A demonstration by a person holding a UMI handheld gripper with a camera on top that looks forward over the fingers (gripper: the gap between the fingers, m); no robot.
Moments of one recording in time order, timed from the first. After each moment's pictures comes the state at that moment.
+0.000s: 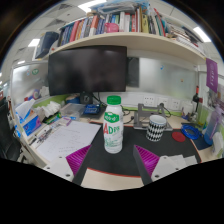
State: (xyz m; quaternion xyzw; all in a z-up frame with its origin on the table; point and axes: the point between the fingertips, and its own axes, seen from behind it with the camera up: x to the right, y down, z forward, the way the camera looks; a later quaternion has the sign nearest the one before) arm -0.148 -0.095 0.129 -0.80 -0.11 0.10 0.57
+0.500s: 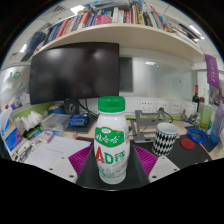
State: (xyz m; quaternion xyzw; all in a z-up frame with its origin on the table) arm -0.174 0.029 0.118 -0.78 -0.05 0.07 0.62
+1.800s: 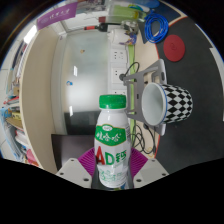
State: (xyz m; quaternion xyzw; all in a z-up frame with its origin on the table) arm -0.108 0.135 0.221 -0.55 0.47 0.56 0.40
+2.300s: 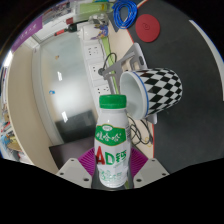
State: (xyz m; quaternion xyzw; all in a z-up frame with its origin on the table) arm -0.118 0.141 0.199 -0.52 0.53 0.60 0.29
